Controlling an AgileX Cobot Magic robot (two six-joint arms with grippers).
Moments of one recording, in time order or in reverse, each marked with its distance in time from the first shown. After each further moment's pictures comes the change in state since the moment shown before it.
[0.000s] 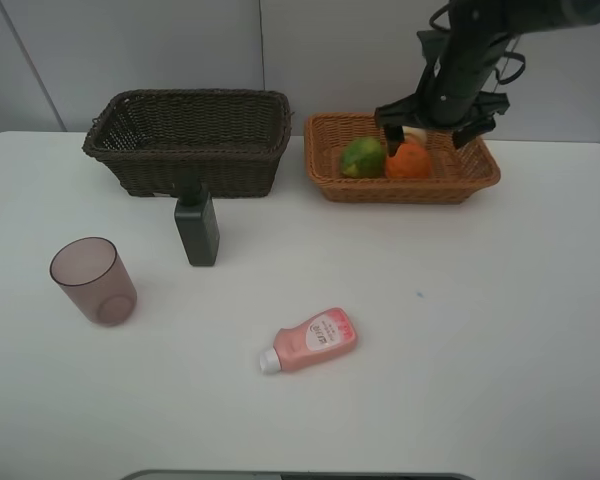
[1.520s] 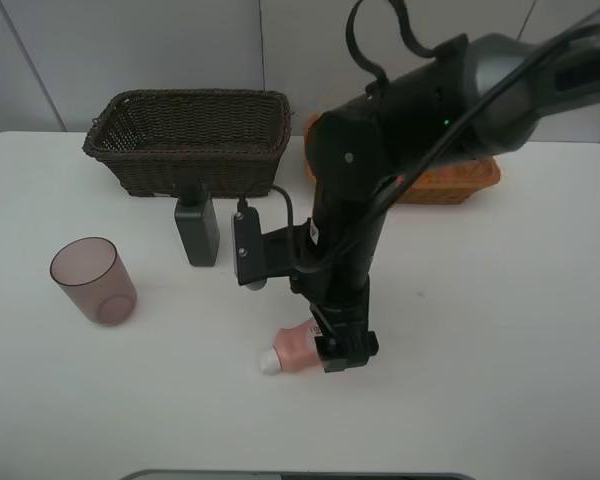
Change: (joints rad) left arm 0.000 0.000 0.000 0.000 0.000 0.000; right arm 0.524 -0.099 0.405 0.320 0.020 -1.245
